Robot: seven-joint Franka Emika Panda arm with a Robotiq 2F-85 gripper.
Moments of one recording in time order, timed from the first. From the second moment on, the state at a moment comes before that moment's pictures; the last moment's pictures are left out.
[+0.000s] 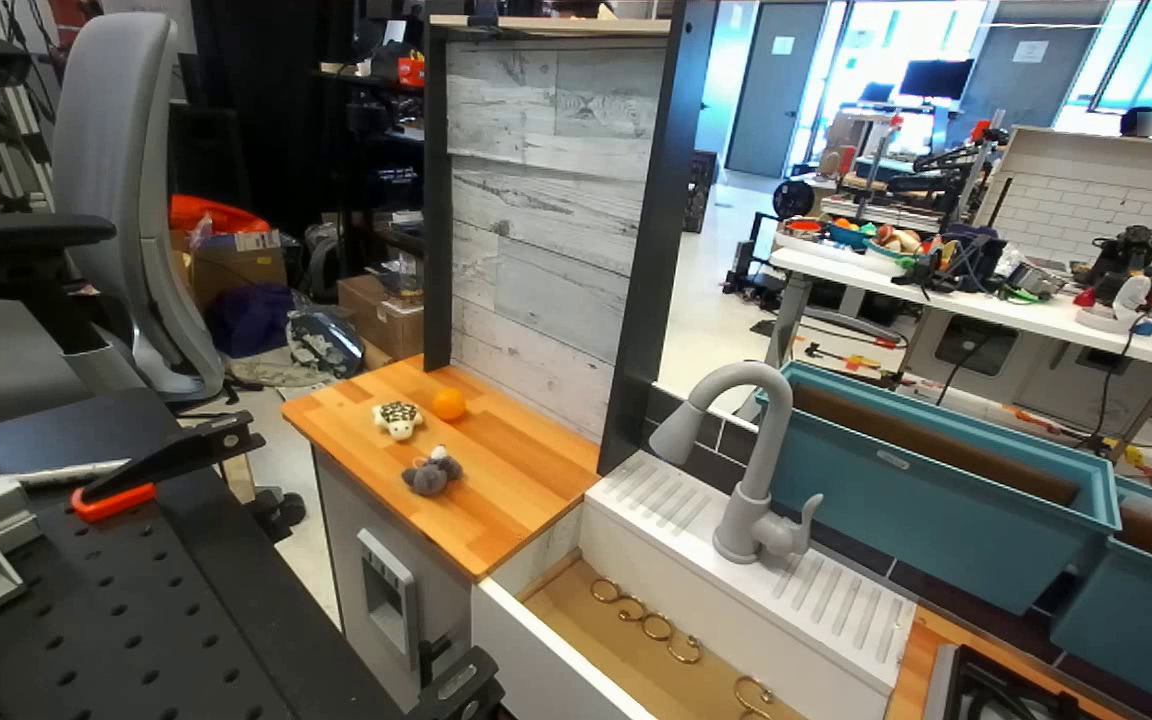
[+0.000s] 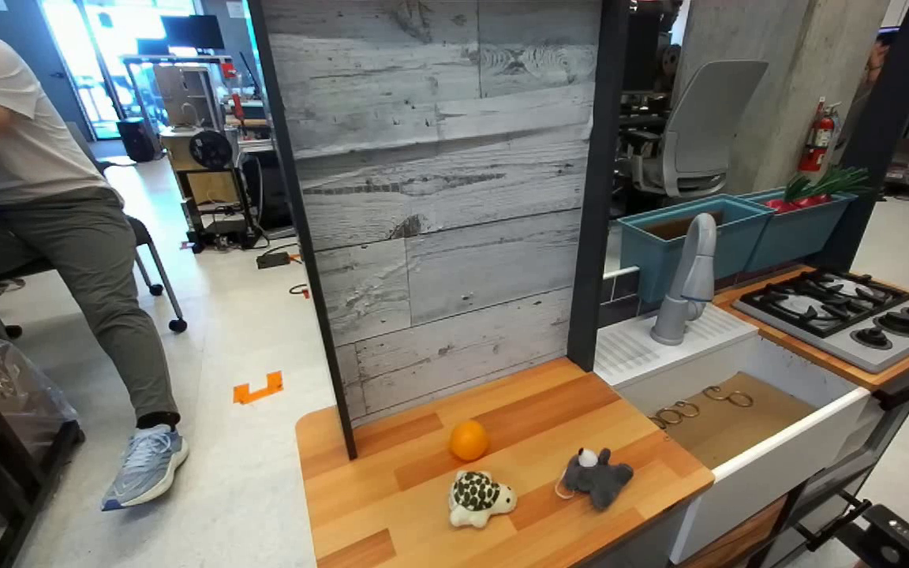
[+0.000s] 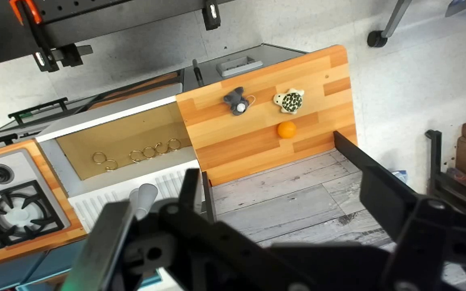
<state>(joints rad) 0.06 -0.39 0.16 -2.33 0.15 2.02 0.35</state>
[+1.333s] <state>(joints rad) 0.06 0.23 0.09 -2.16 -0.21 2.30 0.62</state>
